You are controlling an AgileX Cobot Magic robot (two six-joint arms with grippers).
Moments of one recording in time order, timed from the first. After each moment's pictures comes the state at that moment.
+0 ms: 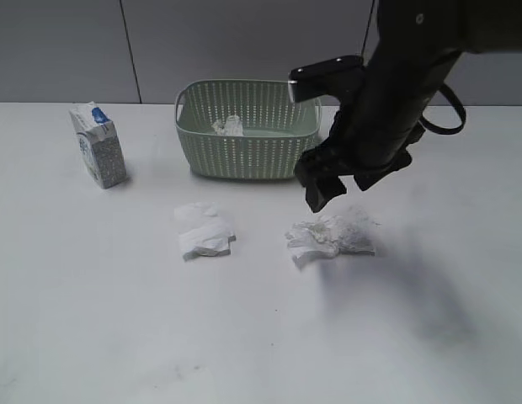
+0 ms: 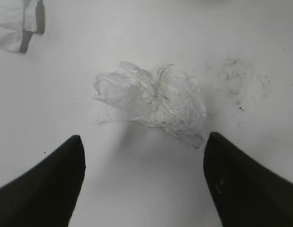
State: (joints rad) left arm -0.07 0.19 -0.51 -0.13 1.05 0.14; right arm 0.57 1.89 -1.33 0.05 0.83 0.06
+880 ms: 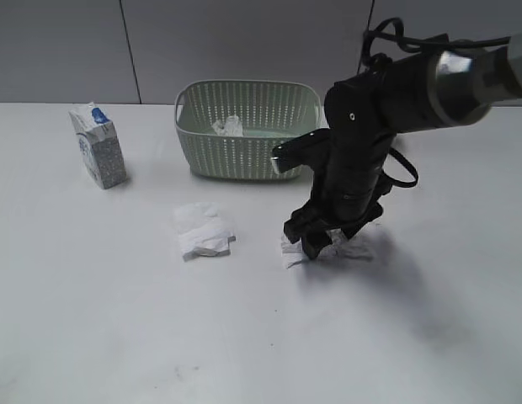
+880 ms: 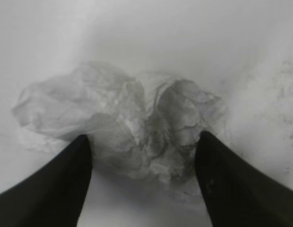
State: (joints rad) left arm -0.07 0.00 -0.50 -0.13 1.05 0.14; right arm 0.58 2.13 -1.34 -0.02 0.72 0.09
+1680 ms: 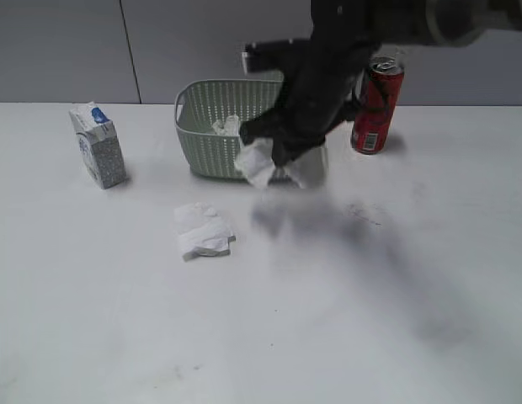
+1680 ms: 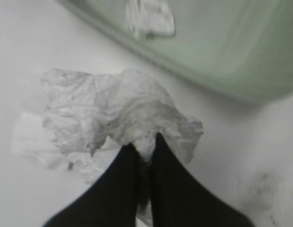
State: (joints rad) left arm -0.07 0.00 -0.50 -0.13 1.05 0.14; right arm 0.58 2.11 -1.74 0.14 0.83 0.09
